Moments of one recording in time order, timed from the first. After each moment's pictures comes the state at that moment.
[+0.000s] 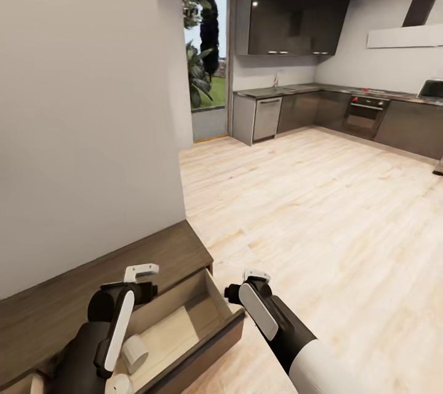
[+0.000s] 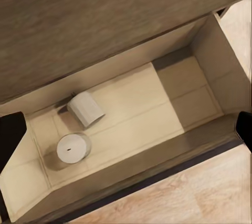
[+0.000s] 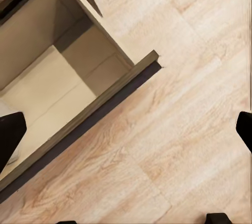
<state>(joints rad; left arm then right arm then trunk) -0.34 -0.11 0.07 -1.49 0.03 1.04 0.23 -0.61 0.16 0.48 -0.88 -0.81 0.64 -0.70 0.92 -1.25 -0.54</state>
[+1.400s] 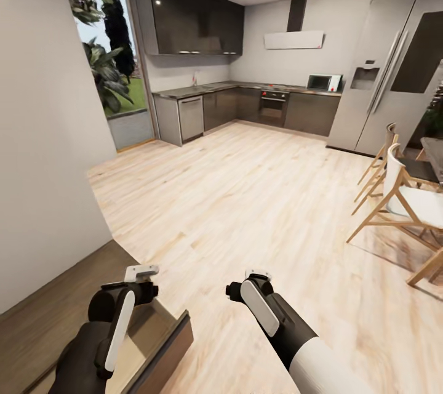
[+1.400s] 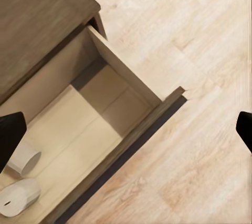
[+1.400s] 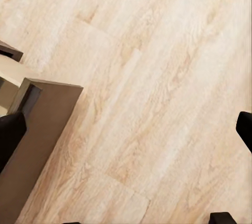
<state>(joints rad) -0.34 -0.11 0.06 -1.49 0.03 1.04 0.23 -0.62 0.16 0.46 -0.87 -0.82 0.64 -0.70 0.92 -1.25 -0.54</state>
